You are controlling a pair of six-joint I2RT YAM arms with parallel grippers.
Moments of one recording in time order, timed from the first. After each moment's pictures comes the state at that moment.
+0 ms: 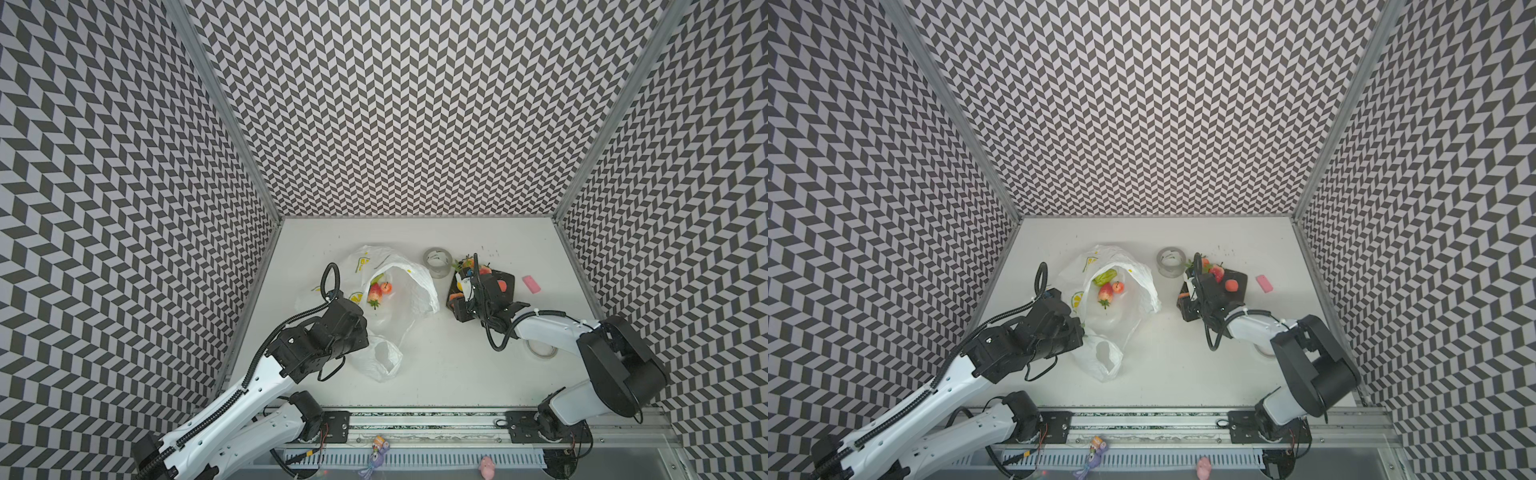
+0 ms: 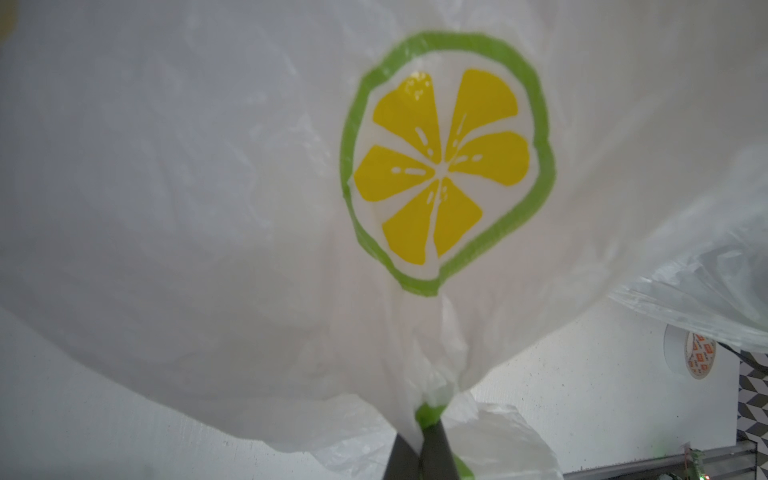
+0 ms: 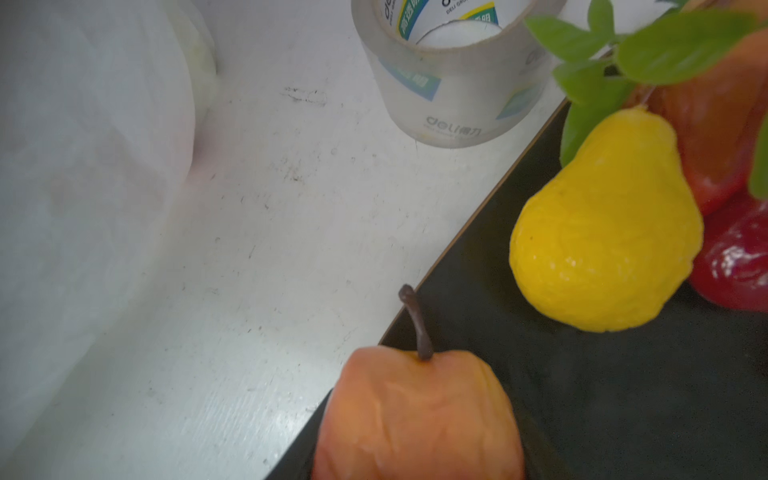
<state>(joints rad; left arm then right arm) -0.75 0.82 0.81 -0.93 -0.16 -0.94 0.52 1.53 0.70 0.05 -0.06 0.24</state>
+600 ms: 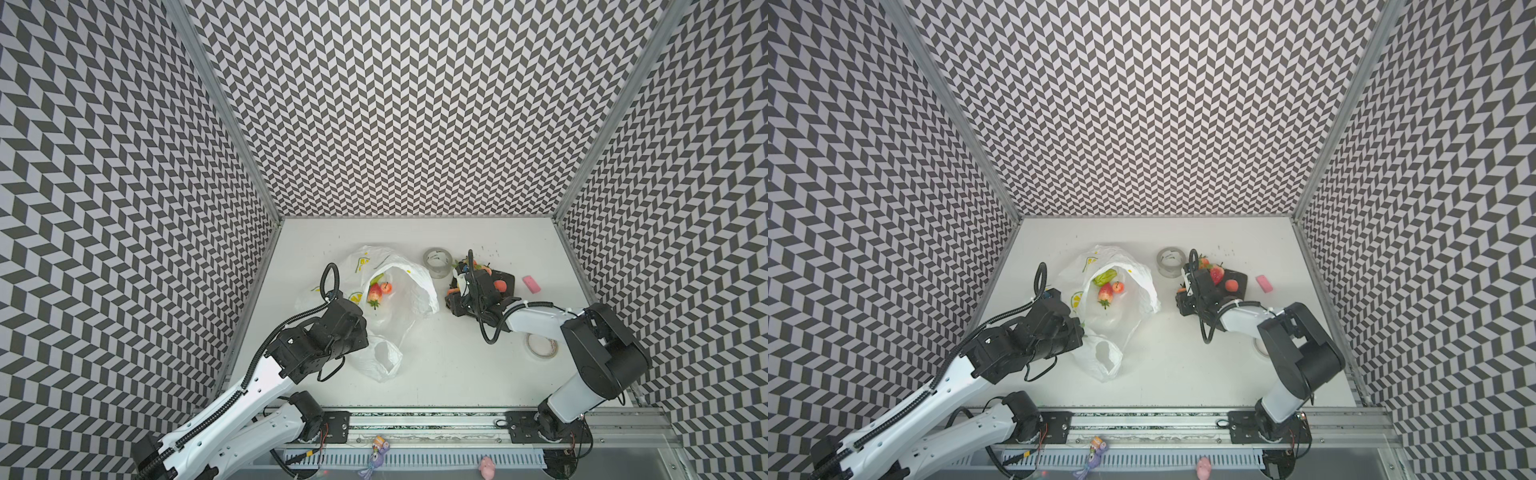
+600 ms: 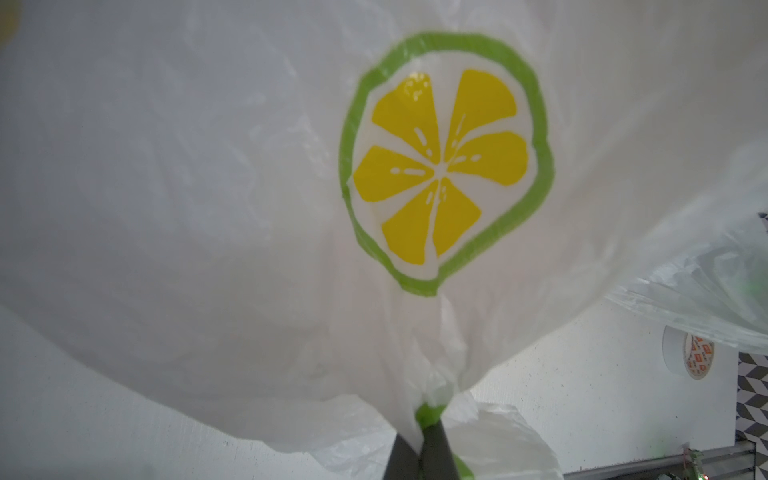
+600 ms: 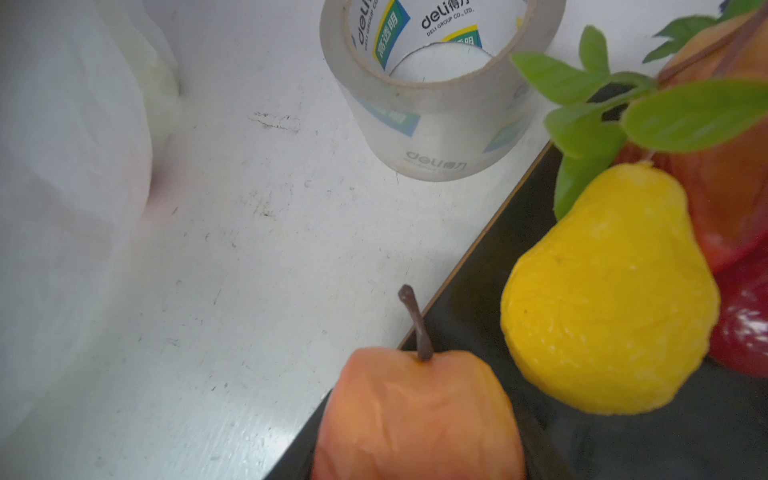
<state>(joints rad) -0.75 0.82 0.81 -0.93 -0.16 -0.94 0.51 1.63 0.75 0.08 0.00 0.24</state>
